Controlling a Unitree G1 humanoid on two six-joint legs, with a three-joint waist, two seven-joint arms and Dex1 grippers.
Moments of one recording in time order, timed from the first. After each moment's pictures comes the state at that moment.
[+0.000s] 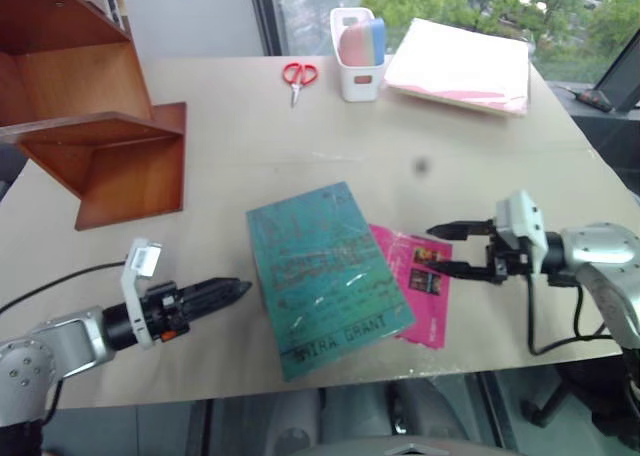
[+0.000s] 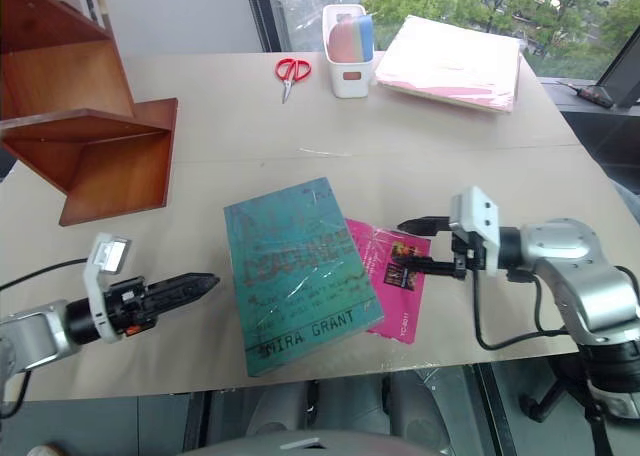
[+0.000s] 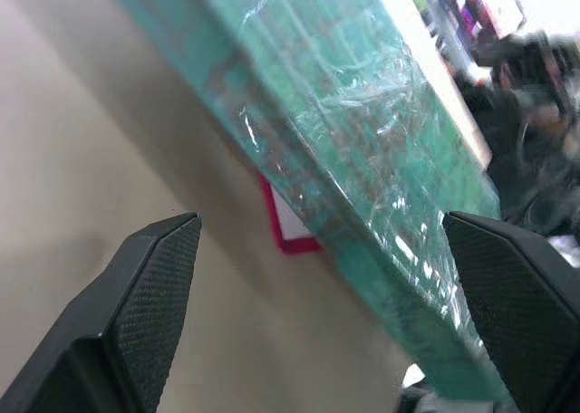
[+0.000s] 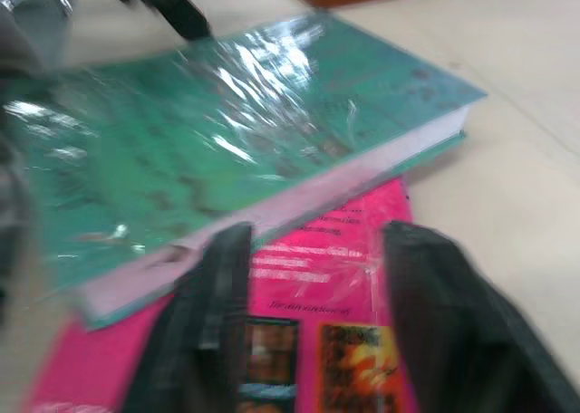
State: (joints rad) left arm 0.09 0.82 0.50 -0.18 -1.15 1.22 -0.84; right arm -0.26 -0.78 -0.04 -0.36 0.56 0.40 1.19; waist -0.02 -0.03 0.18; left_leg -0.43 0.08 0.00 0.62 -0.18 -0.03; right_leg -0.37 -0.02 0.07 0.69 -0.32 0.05
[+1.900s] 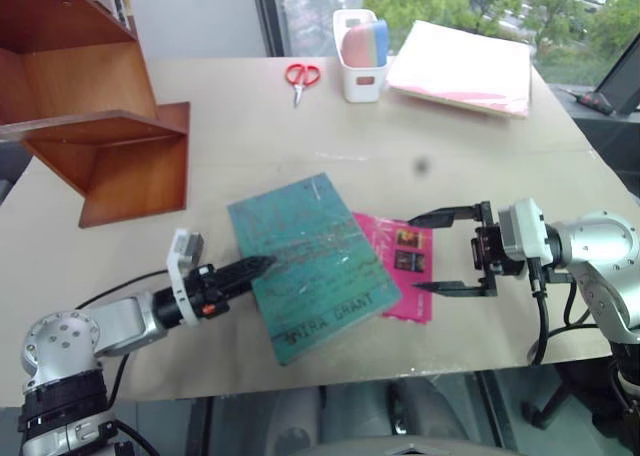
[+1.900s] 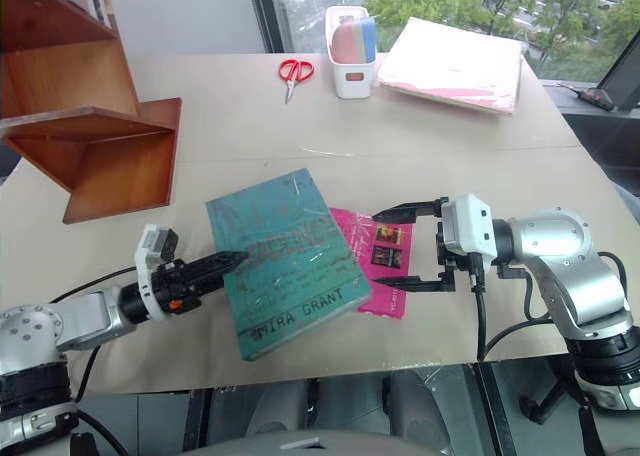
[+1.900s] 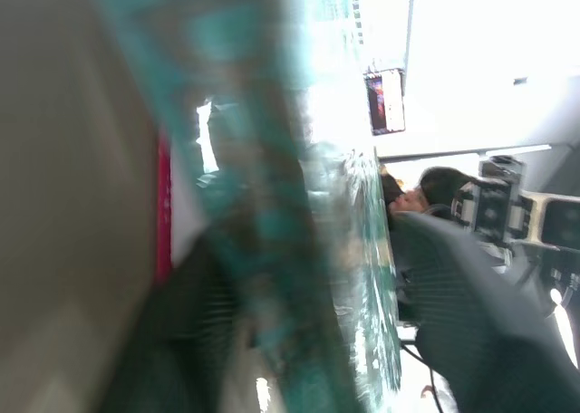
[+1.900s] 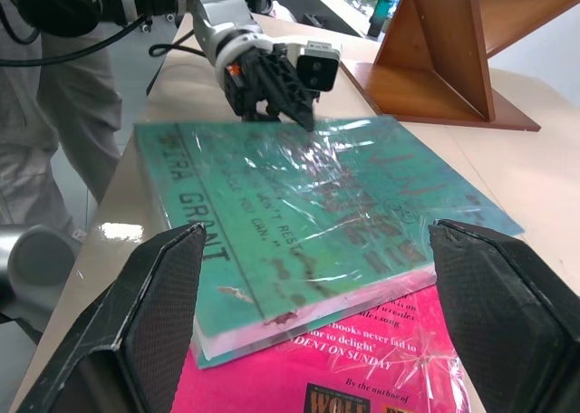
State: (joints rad) left arm -0.14 0.58 0.53 0.05 -1.37 1.44 -0.50; right arm -0.33 -0.72 0.04 -0.37 0.52 0.19 1.26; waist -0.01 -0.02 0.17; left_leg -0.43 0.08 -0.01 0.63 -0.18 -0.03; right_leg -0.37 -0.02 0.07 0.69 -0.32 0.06
